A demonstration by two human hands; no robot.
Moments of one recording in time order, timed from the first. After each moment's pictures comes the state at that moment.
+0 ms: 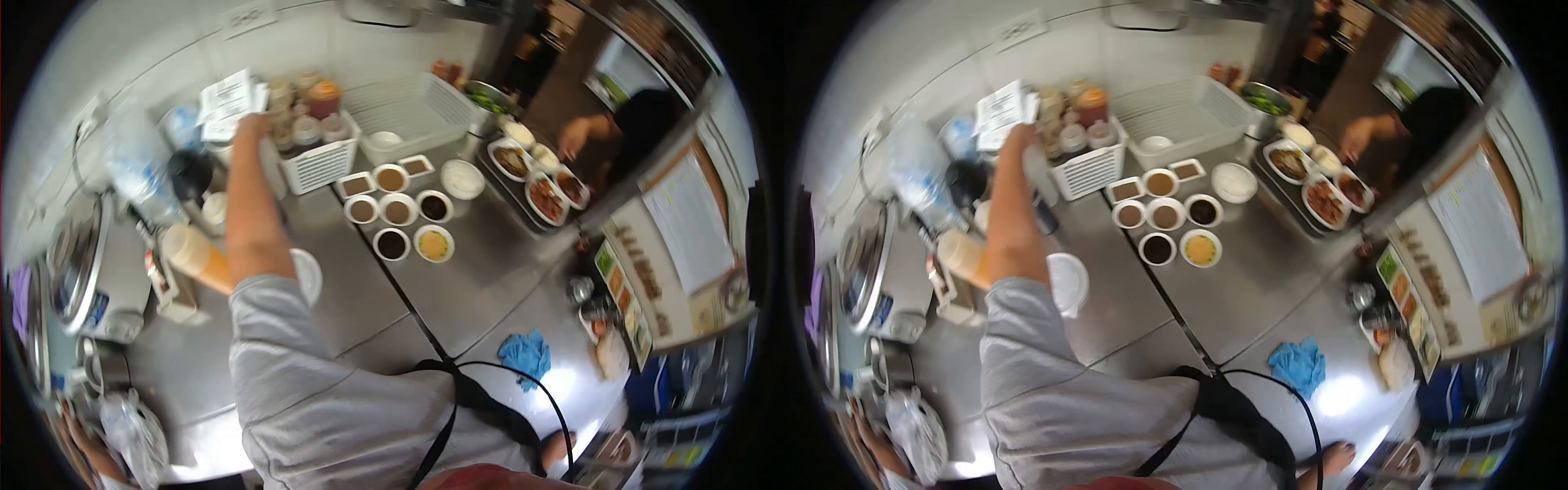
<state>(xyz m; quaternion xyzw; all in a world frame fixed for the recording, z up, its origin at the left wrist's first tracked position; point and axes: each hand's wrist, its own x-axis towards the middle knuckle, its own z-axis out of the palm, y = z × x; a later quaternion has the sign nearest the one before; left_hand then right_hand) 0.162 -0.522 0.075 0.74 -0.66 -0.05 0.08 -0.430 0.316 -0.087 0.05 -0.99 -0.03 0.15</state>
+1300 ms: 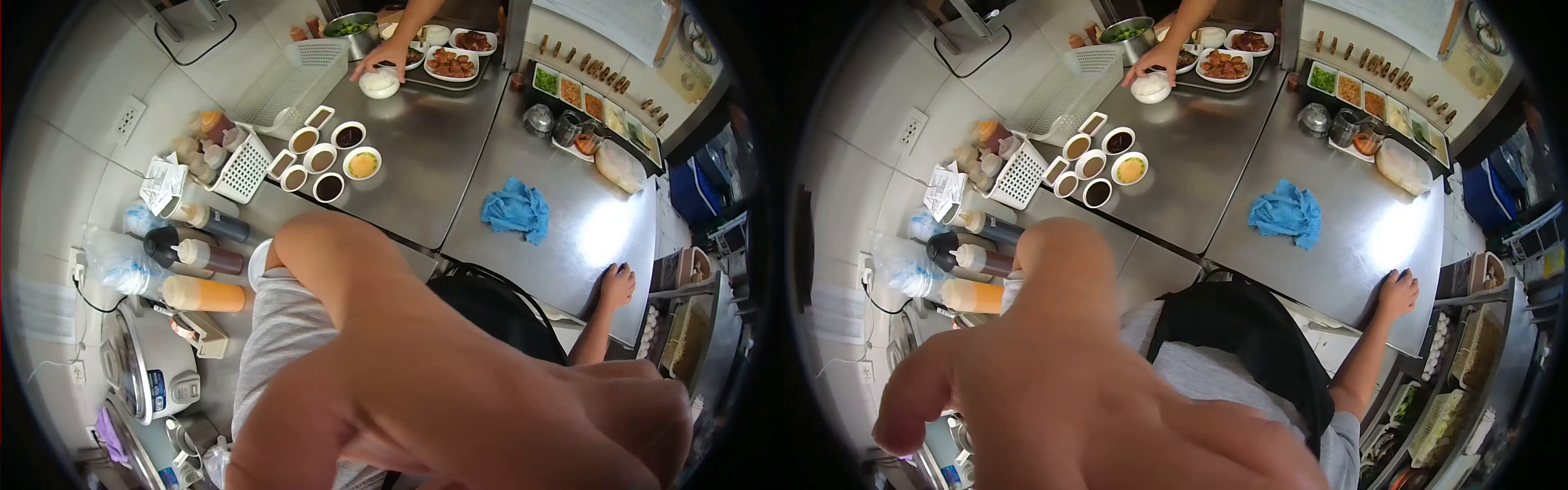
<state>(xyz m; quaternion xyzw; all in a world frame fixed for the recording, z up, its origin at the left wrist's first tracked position) -0.117 0.034 0.241 0.60 0.42 0.68 0.01 -0.410 0.295 -0.072 -0.10 -0.98 0.03 0.15</state>
